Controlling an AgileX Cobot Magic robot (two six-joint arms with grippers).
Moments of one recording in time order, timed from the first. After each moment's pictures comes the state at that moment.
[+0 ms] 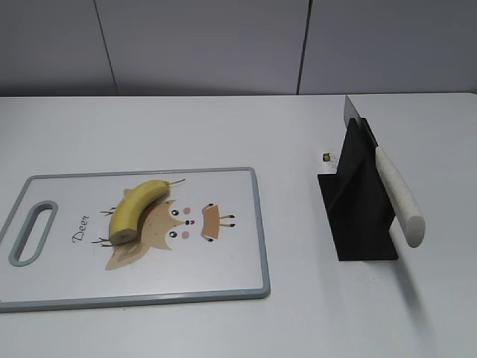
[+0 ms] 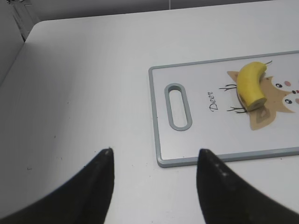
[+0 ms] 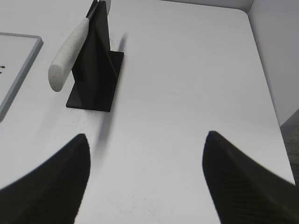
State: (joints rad) left arm -0.01 0.00 -0.48 -0.07 1.09 0.11; right arm 0.12 -0.01 -0.50 0.04 1.04 -0.03
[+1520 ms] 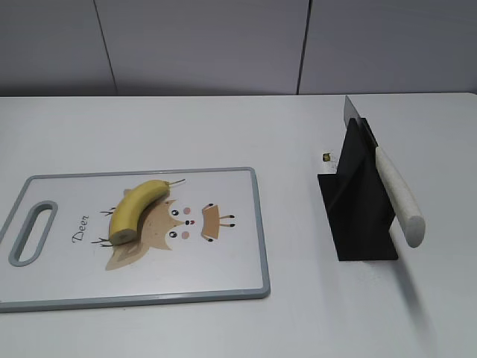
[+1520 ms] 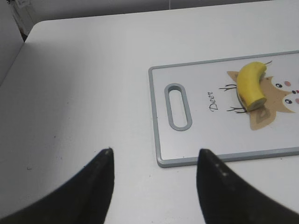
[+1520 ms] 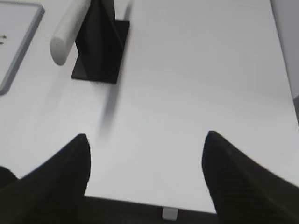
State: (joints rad) left arm -0.01 0.00 -0.48 -0.07 1.09 0.11; right arm 0.12 0.10 -0.53 0.06 1.11 -0.03
